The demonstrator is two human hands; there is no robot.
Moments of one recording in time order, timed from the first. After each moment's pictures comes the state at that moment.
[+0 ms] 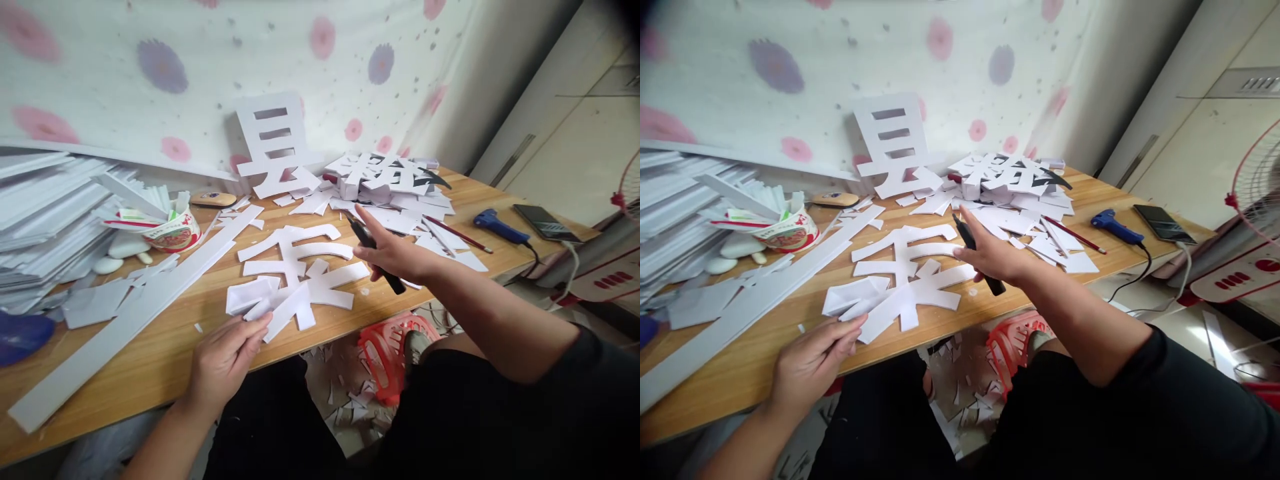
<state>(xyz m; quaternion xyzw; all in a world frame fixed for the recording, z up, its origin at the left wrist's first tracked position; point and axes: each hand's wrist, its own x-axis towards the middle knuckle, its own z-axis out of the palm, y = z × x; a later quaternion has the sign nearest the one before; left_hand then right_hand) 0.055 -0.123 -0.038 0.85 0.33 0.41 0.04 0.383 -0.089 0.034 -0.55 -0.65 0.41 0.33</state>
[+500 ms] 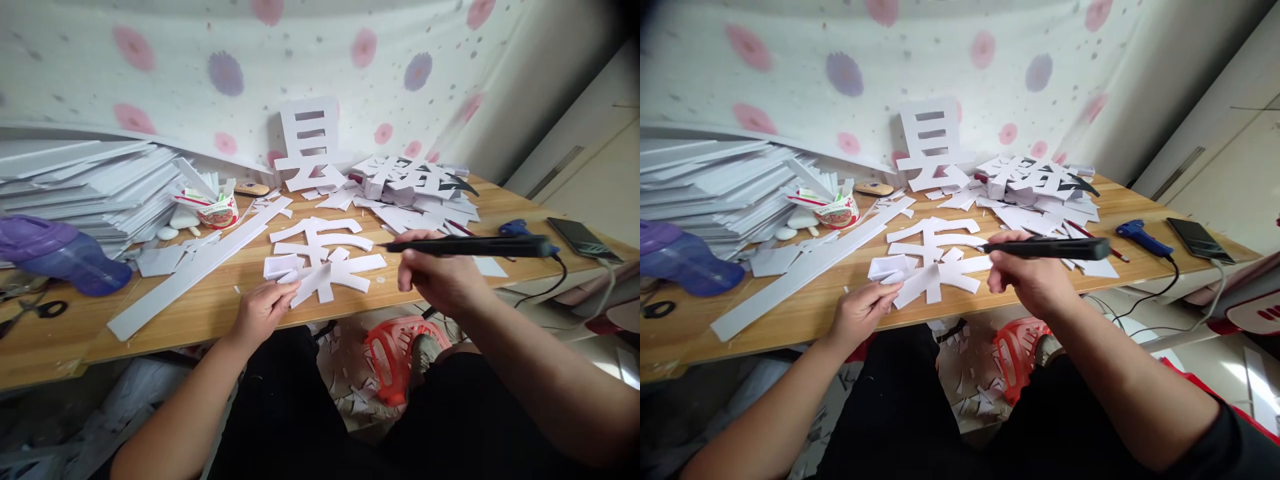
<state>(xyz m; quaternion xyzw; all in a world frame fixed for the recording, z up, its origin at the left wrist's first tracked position) 0.062 -0.123 -0.044 0.83 0.31 0.46 0.04 0.365 -0.162 0.031 -0.40 -0.49 0.53 0.56</state>
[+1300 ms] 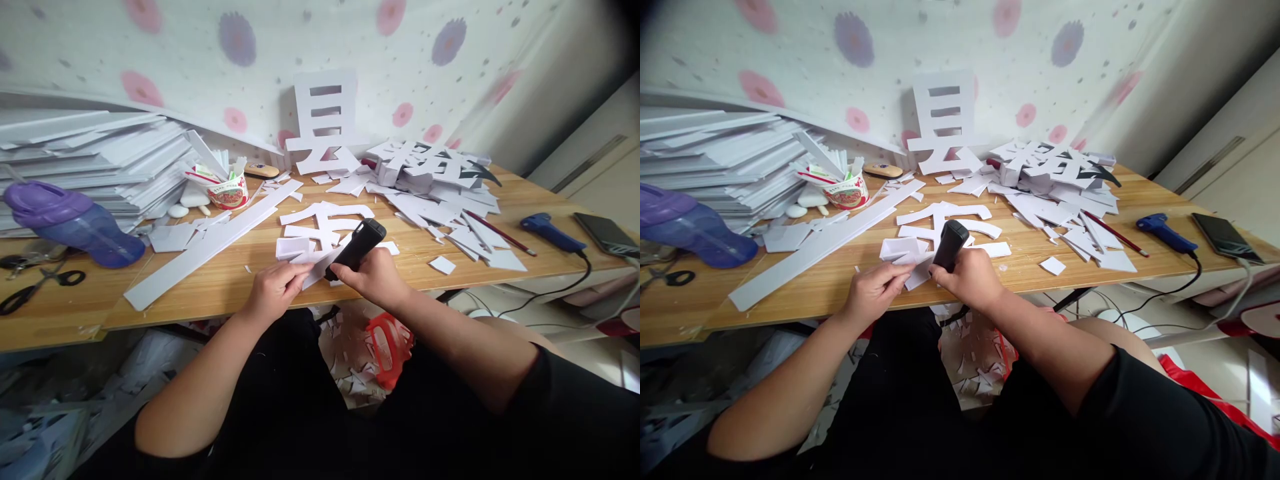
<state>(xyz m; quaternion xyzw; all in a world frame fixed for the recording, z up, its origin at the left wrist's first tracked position) 0.065 -0.124 -0.045 0.83 0.31 0.46 0.02 0.276 -0.139 -0.005 -0.55 -0.72 0.22 0.36</state>
